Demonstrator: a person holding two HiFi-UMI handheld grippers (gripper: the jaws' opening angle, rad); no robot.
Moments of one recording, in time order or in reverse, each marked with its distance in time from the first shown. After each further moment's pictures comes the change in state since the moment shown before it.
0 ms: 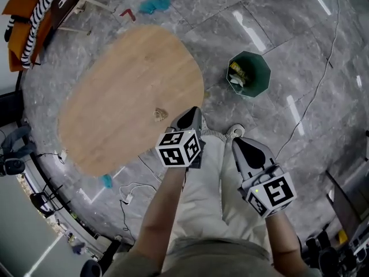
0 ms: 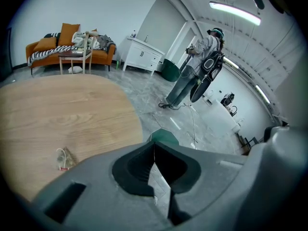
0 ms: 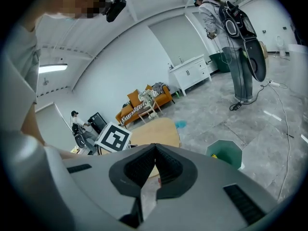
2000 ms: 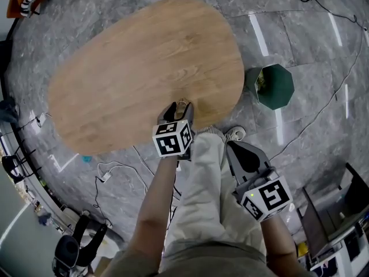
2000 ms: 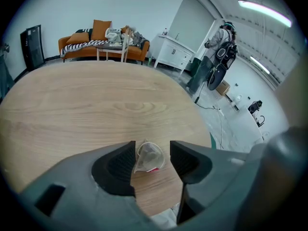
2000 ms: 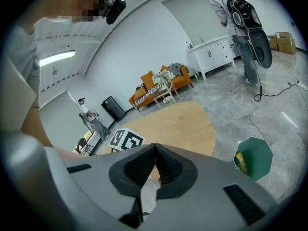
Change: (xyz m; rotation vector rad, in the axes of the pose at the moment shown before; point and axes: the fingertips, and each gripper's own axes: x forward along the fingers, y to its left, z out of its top) left arm -0.029 0.190 -0.039 -0.190 0.026 0.248; right arm 0.112 0.096 -0.021 -0.091 0.219 0.155
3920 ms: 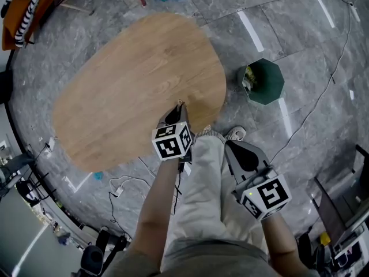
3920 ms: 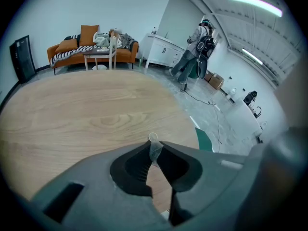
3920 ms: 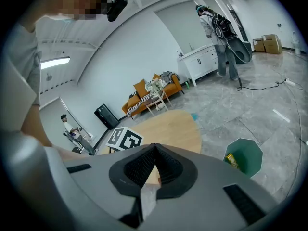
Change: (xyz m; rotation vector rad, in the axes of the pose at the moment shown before) left arm 0.007 -0.051 0.027 0.101 0.007 -0.018; right arm -0.033 -0.028 0.013 0.056 -0.090 -0.074
